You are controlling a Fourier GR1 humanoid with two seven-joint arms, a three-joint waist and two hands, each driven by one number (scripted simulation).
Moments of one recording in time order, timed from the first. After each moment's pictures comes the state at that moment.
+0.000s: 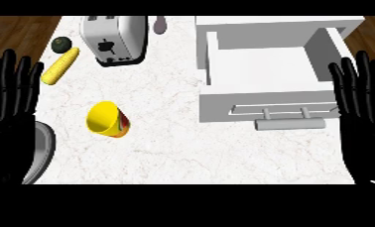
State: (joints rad) left arm 0.00 0.09 0.05 -2.10 0.00 0.03 0.00; right arm 0.00 -0.06 0.00 -2.10 -0.01 0.02 -0.02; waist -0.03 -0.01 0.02
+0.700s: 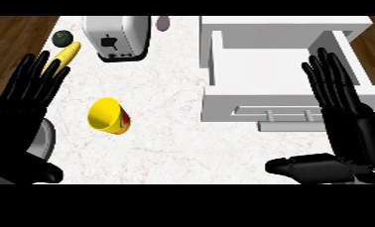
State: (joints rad) left arm -0.05 0.25 0.17 -1.82 0.50 -0.34 0.06; right arm -0.05 -0.12 0.02 -2.01 -0.04 0.10 0.06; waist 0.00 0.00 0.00
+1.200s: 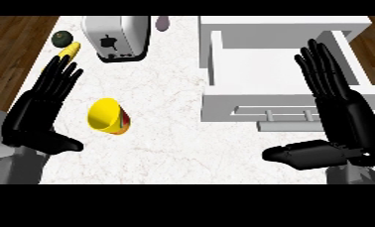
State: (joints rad) left arm -0.14 0.26 0.20 -1.47 0.39 -0.43 -0.08; right arm -0.12 -0.12 0.00 -1.93 -0.04 0.13 0.06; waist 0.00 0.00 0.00
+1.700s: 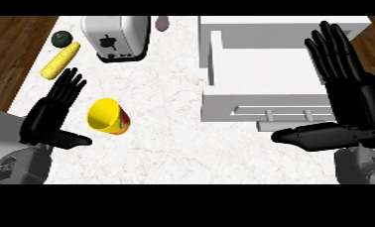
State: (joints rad) left arm -0.21 0.29 0.23 -1.08 0.22 -0.46 -0.32; right arm -0.23 -0.15 -0.08 -1.88 -0.08 0.15 0.08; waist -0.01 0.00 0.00
